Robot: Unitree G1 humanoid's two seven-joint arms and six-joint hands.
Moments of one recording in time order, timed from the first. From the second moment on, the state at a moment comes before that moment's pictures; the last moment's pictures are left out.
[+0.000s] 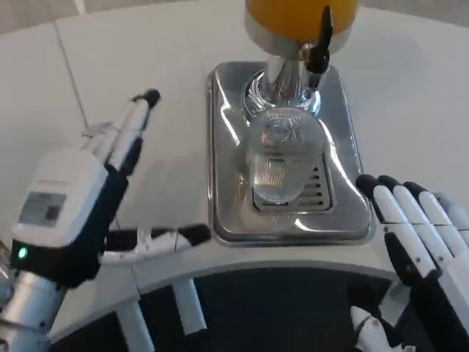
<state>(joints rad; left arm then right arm) -0.13 0.63 -0.08 0.02 0.69 -0.38 0.39 0.67 -0.03 -0.05 -1.02 -0.96 -0.30 0.20</state>
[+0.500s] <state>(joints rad) 0.17 0.66 0.02 -0.40 0.86 -0.18 0.06 0.56 0.09 0.00 -1.03 -0.83 -0.08 0.26</state>
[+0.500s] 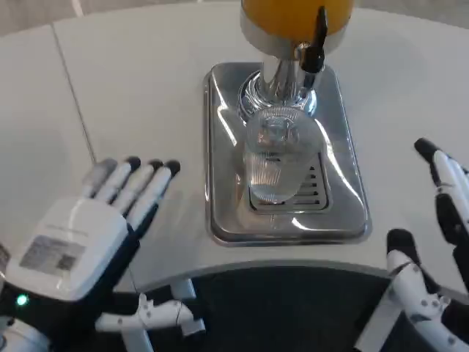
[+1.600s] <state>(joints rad) 0.29 0.47 -0.04 -0.44 0.95 -0.15 0.08 -0.04 0.03 -0.01 -0.83 -0.63 0.29 0.20</state>
